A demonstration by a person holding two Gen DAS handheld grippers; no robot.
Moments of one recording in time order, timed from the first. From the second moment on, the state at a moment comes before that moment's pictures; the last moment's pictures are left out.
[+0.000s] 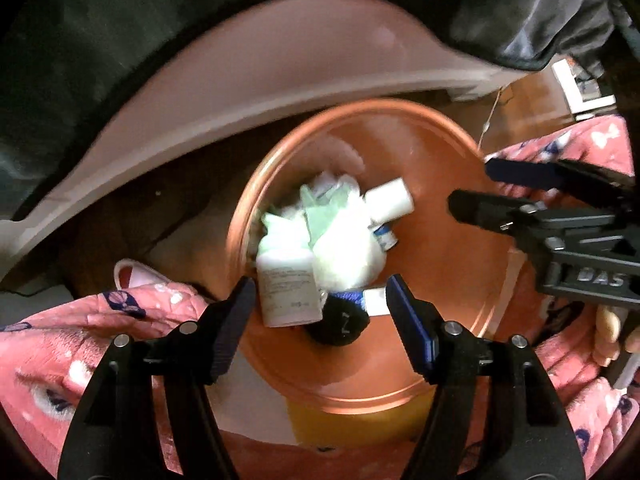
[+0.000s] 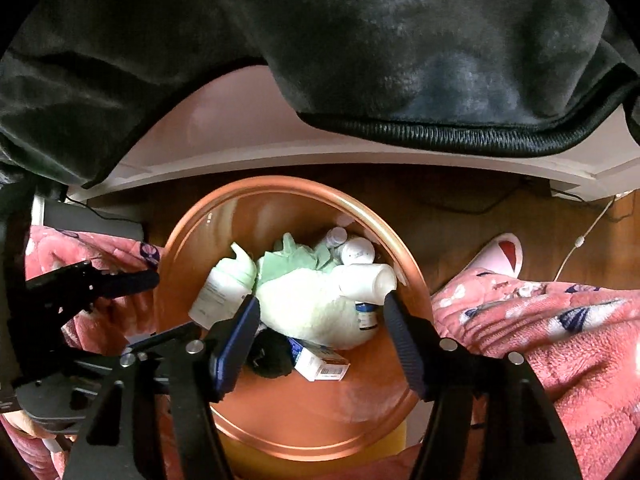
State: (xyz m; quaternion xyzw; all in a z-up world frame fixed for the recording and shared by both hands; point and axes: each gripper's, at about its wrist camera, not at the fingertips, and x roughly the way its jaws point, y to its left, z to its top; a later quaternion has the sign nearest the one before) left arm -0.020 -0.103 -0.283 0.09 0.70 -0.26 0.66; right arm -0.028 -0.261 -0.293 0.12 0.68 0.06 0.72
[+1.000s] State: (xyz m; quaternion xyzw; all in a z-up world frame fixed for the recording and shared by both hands) left arm 0.022 -0.022 -0.022 0.00 0.41 -0.14 0.90; right arm 0.154 -0.259 0.000 -0.01 0.37 0.04 0.93
